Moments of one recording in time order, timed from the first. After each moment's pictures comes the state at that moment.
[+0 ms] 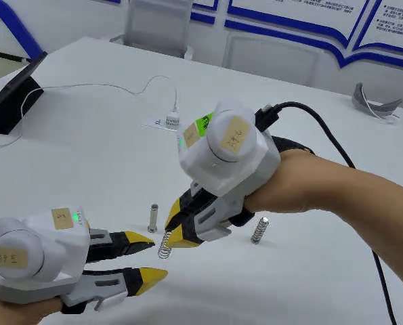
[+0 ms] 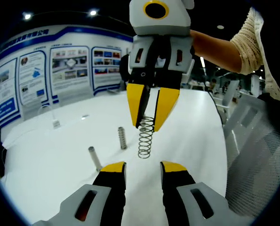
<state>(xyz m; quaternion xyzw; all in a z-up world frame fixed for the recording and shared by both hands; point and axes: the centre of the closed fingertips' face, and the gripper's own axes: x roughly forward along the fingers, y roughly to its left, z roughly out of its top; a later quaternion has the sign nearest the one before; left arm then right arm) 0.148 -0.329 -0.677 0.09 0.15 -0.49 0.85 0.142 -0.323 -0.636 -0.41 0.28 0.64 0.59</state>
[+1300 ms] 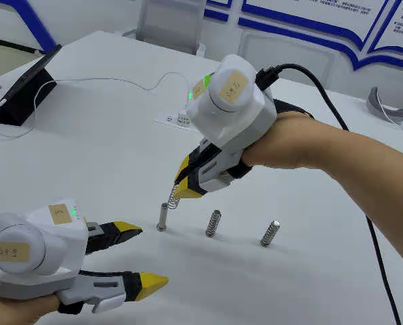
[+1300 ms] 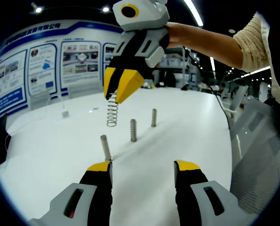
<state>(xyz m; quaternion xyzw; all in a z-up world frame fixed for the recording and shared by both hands) 0.156 -0.310 -0.687 0.07 0.16 -0.46 0.87 0.215 -0.308 -0.623 -0.42 0.28 0.60 0.62</state>
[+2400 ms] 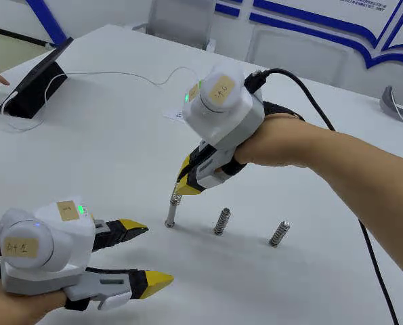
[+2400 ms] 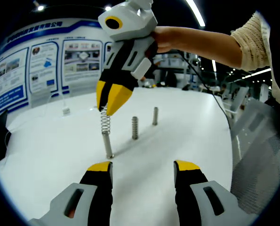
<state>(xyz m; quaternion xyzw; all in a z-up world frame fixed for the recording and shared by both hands) 0.157 -0.306 -0.691 0.06 0.17 -0.45 0.87 0.227 -0.300 -0.648 -0.41 0.31 0.59 0.62</state>
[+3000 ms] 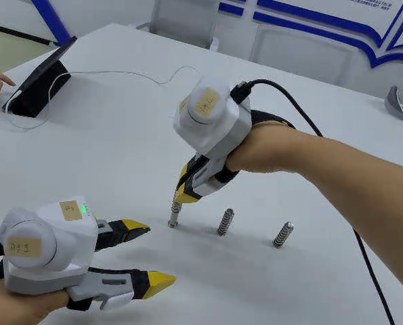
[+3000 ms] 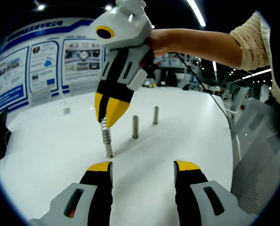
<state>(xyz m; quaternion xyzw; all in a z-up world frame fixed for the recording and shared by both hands) 0.158 -0.305 -0.694 0.06 0.17 -0.45 0.87 0.228 -0.296 -0.671 -0.42 0.33 0.59 0.60</state>
